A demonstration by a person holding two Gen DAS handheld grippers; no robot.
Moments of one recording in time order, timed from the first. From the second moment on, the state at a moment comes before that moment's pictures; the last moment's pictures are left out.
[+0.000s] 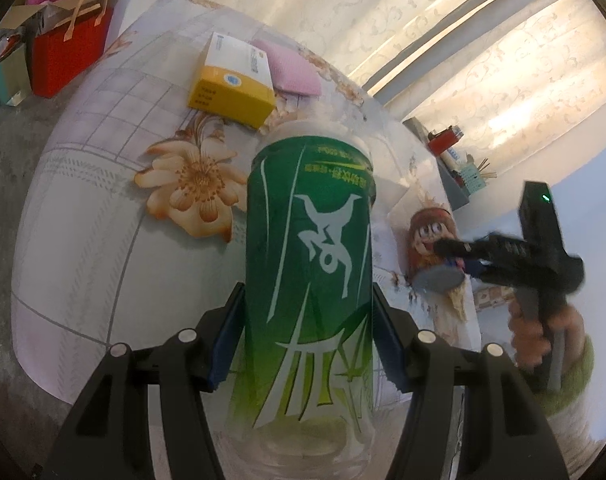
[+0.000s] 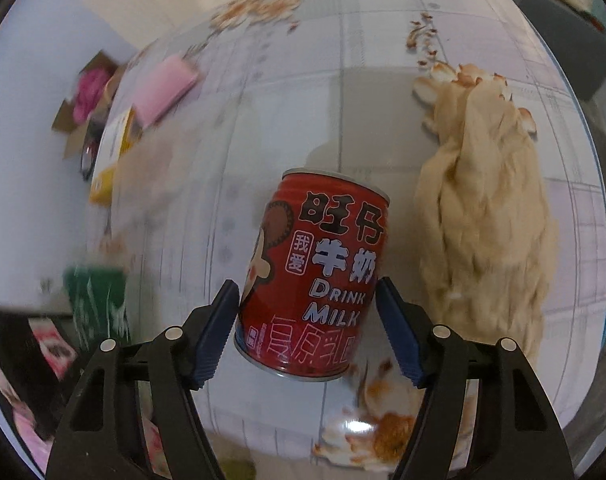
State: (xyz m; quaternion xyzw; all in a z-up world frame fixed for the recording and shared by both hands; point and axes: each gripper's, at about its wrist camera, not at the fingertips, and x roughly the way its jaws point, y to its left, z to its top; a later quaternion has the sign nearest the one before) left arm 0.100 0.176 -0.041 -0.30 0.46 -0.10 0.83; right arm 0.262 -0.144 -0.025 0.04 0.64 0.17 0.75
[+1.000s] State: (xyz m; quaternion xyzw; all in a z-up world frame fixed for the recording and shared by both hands) left arm 0.104 0.133 -0.017 -0.26 0.45 -0.10 0.85; right arm 0.207 -0.179 -0.032 0.12 0.58 0.23 0.77
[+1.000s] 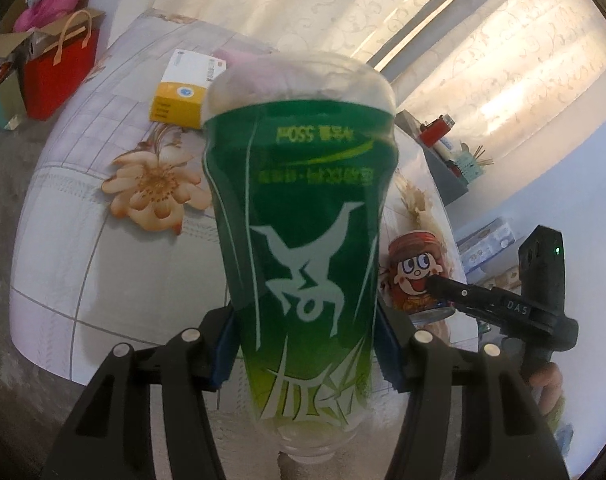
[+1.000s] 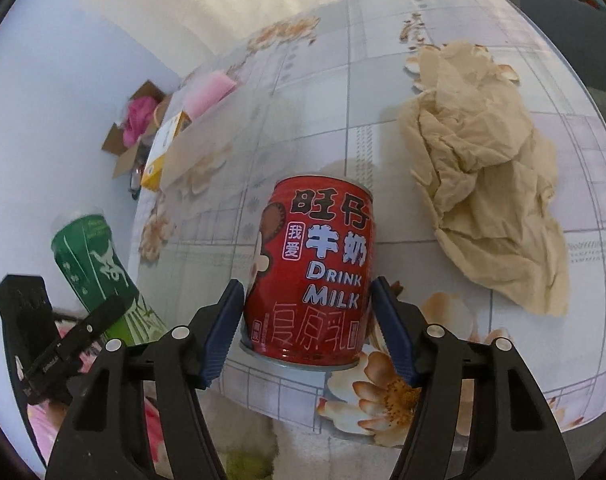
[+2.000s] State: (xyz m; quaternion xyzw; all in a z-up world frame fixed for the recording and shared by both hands) left arm 0.097 0.113 0.026 -0.24 0.42 -0.19 0.85; right arm 0.188 -0.242 -0.014 0.29 0.51 0.31 0.74
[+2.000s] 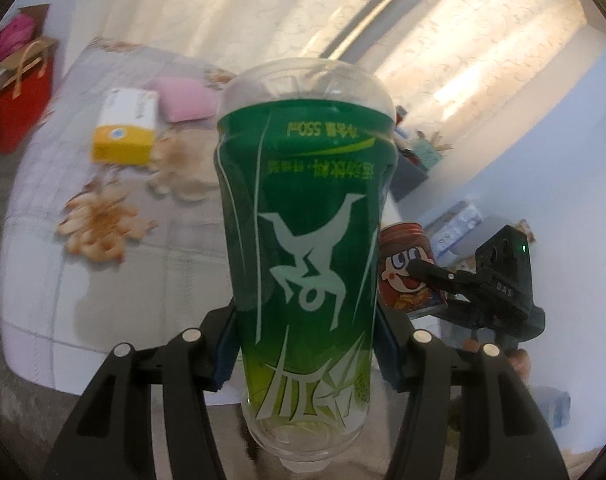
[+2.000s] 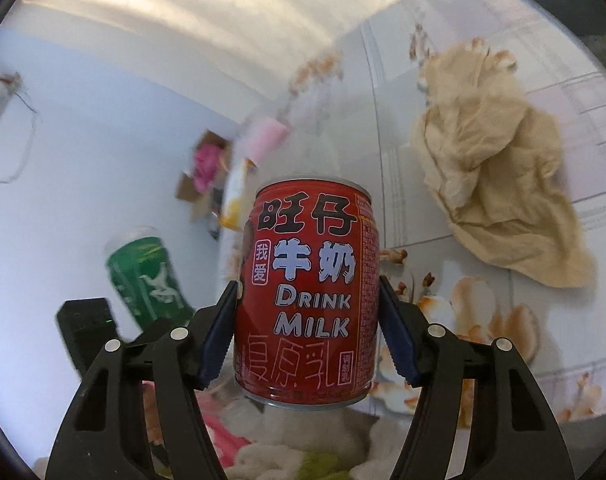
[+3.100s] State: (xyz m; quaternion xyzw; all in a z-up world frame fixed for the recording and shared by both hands) left arm 0.191 -0.495 -0.051 0.03 0.64 -0.44 0.63; right arm -0.081 -0.640 -0.105 0.54 0.32 -0.16 0.76
